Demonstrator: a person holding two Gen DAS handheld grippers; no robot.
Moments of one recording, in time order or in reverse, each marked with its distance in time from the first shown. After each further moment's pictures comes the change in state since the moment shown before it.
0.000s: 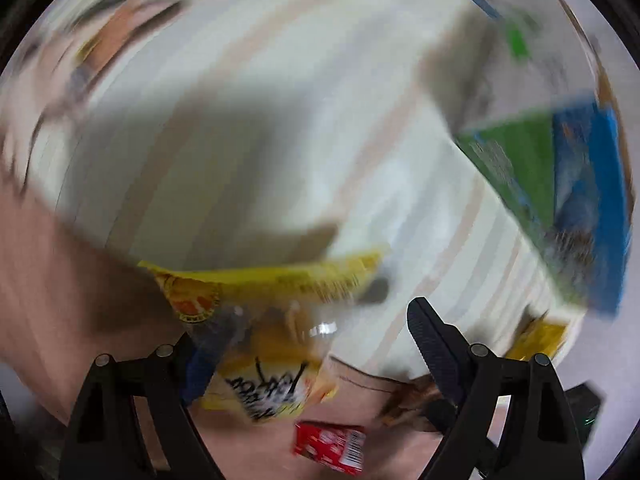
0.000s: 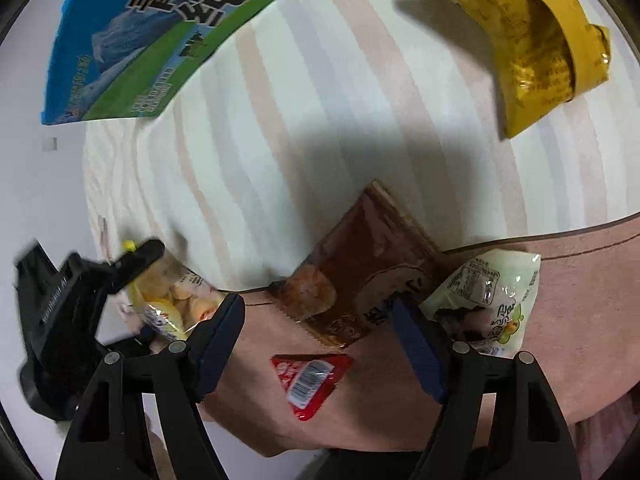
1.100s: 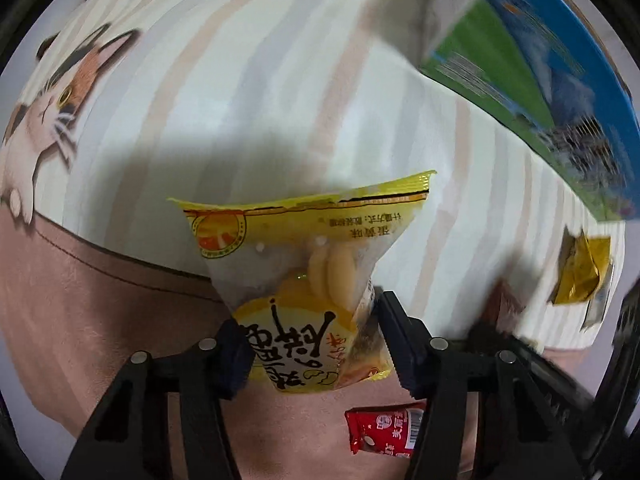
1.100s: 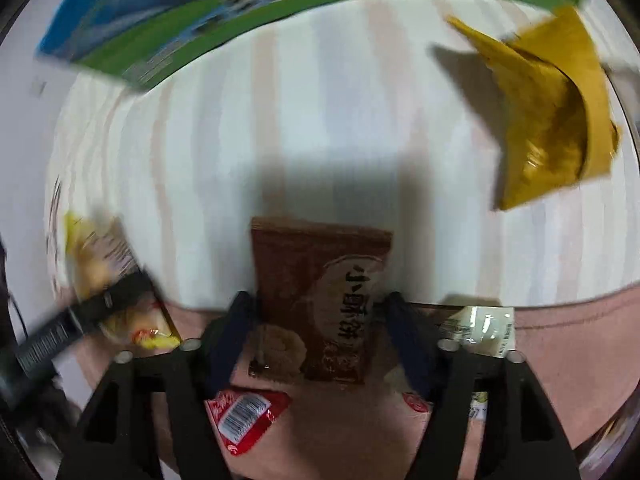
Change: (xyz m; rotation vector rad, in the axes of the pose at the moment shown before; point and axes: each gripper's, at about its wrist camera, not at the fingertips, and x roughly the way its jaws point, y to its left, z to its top) left arm 0.012 -0.016 -0.043 0.221 -0.048 0.100; right arm -0.005 -0.004 0.002 -0.183 -0.134 -0.184
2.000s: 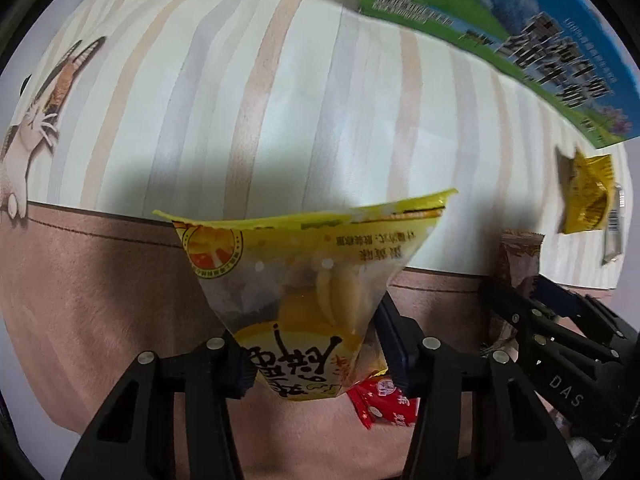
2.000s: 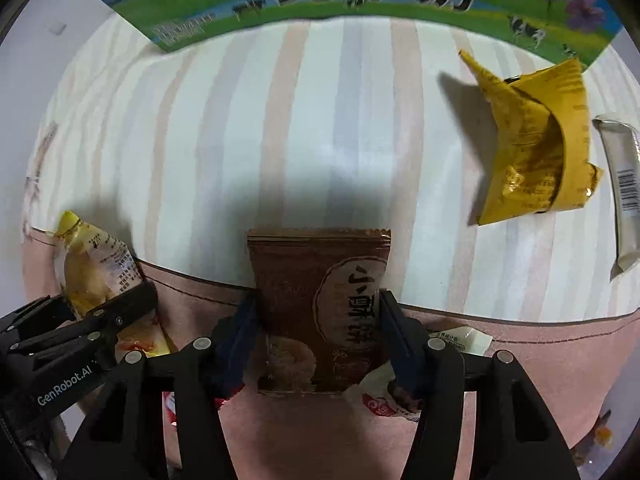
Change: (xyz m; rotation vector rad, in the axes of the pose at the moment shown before) left arm -0.001 -0.033 -0.041 0.125 0.027 0.025; right arm 0.001 0.015 -0.011 -0.211 -0.081 -0.090
